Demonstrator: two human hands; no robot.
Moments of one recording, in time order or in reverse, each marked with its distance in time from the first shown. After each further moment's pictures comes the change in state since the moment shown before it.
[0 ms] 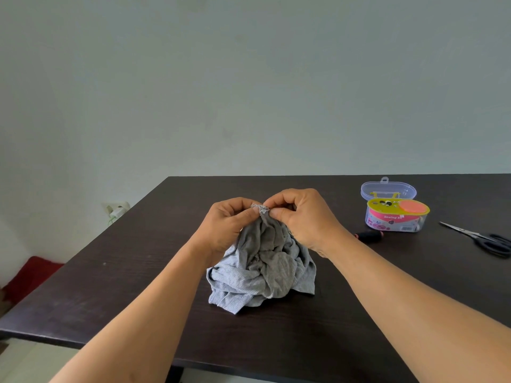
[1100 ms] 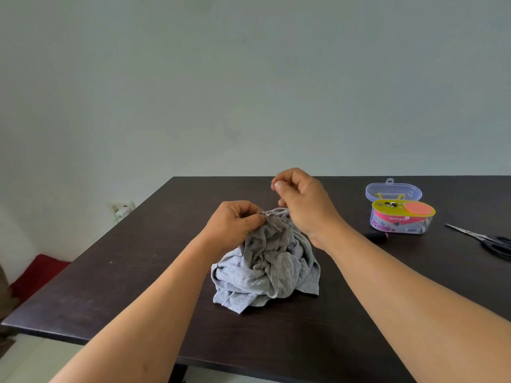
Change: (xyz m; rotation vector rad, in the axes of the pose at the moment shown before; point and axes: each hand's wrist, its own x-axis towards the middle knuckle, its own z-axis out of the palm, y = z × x) left_hand 0.013 -0.005 -0.005 0.403 0.079 -0.023; right_hand 0.013 -0.016 0.006 0.151 0.134 0.044
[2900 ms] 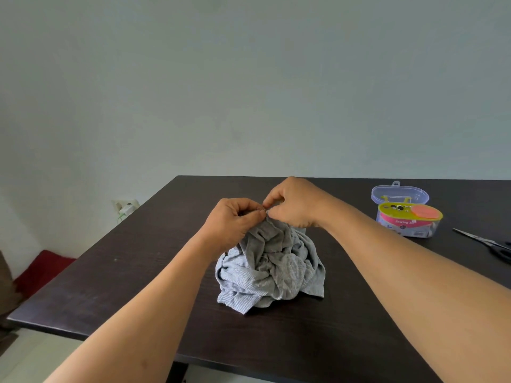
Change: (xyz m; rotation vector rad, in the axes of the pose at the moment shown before) left_hand 0.002 -0.006 -0.012 0.012 0.027 0.097; right_hand 0.024 -0.020 0.001 -0.692 -0.462 0.026
